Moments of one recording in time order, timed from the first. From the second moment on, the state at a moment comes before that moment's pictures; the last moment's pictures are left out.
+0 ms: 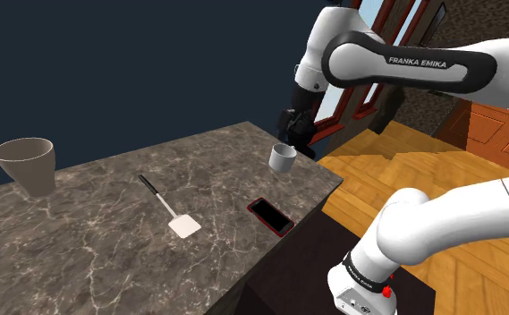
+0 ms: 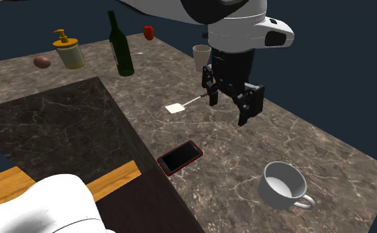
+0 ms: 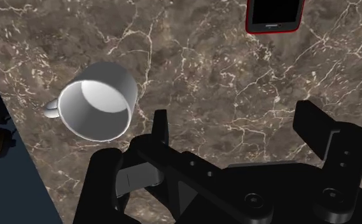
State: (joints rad) arm 0.03 -0.64 0.06 -2.38 -0.02 1.80 0.09
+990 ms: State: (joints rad) arm 0.10 -0.25 0.28 -2.25 0.02 2.07 0.39
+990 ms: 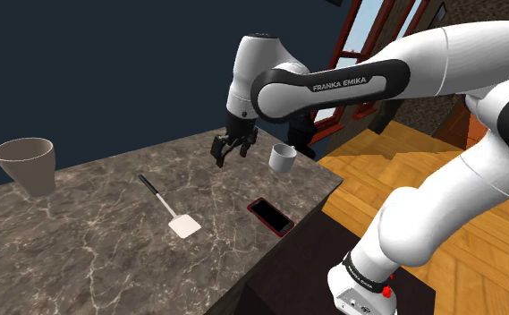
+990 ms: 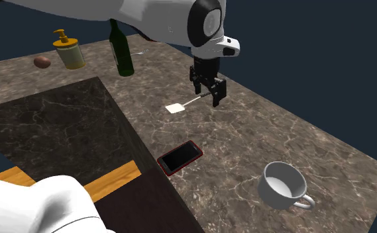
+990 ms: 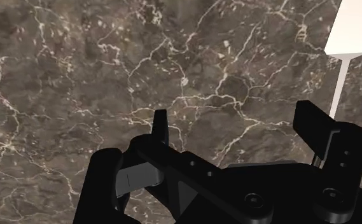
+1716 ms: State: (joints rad) arm 0.17 0.15 0.39 -1.98 -0.12 2.17 0.64
